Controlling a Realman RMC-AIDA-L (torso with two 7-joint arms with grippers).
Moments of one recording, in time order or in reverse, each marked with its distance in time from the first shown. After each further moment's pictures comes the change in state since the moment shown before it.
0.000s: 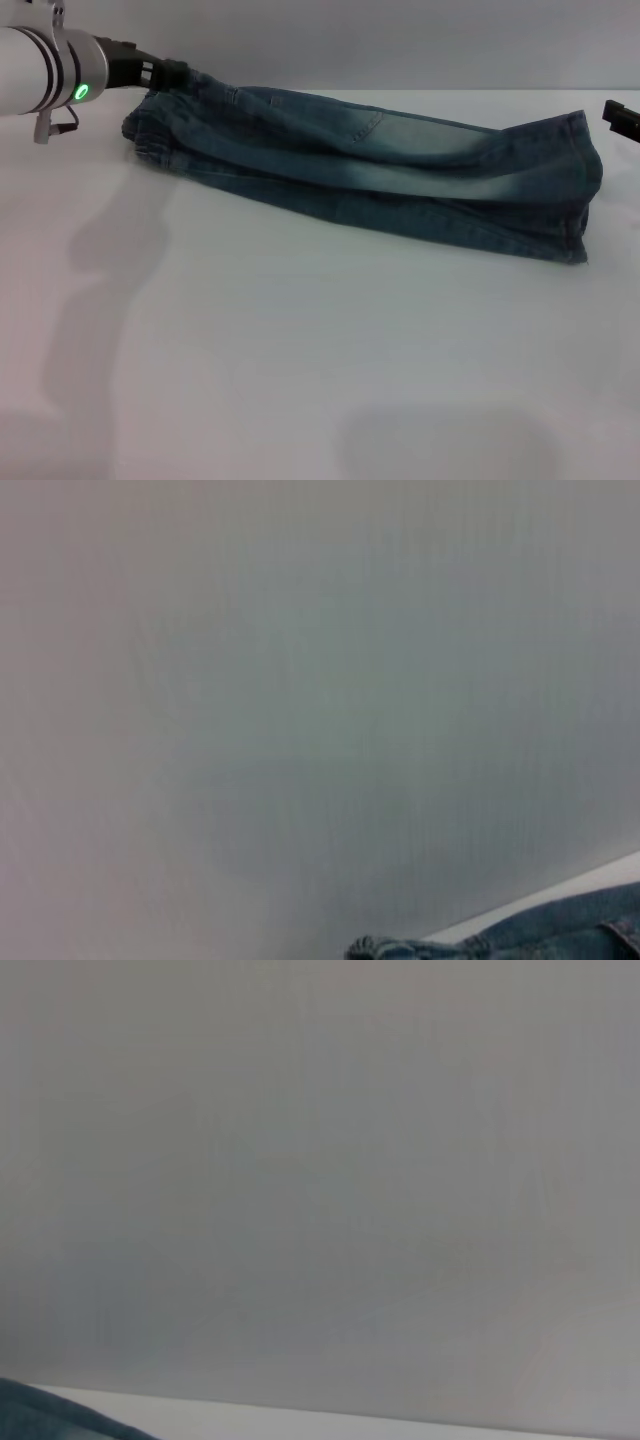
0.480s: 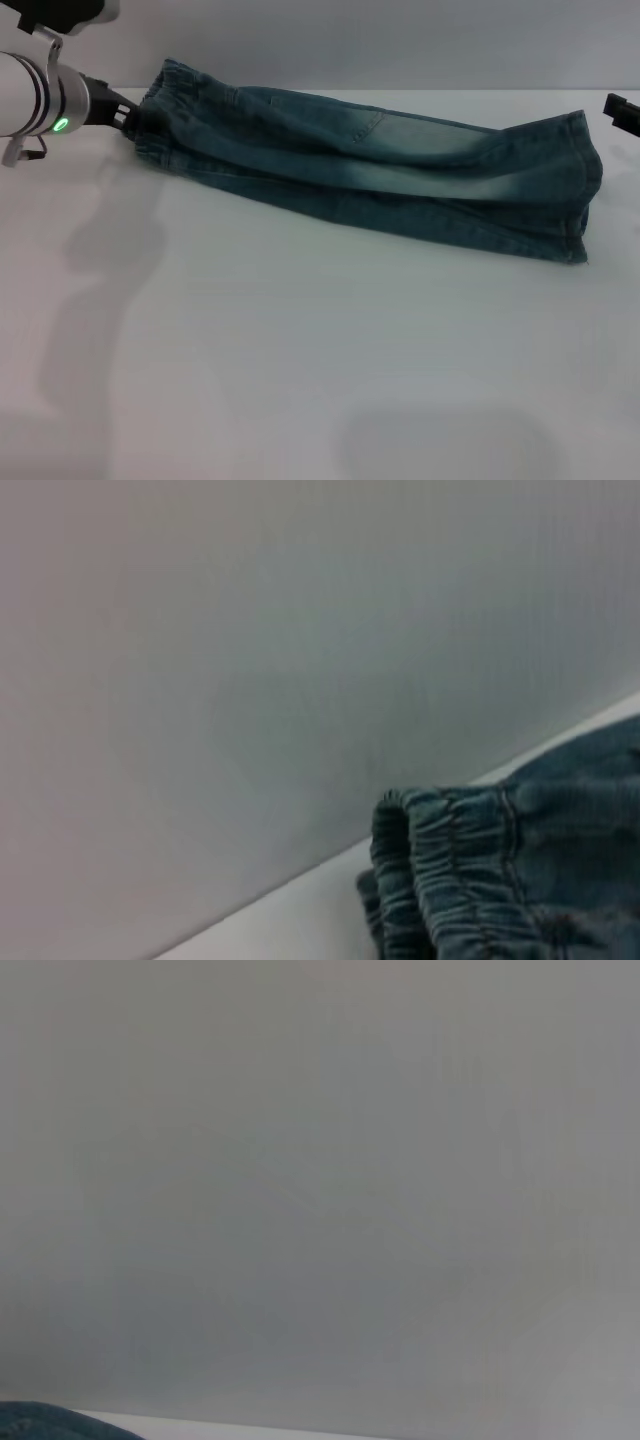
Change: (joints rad) left arm 0.005 0.003 0.002 -0.003 0.182 0.103 0.005; right arm -0.028 -0.002 -0.003 -0.028 0.043 -0.067 0.000
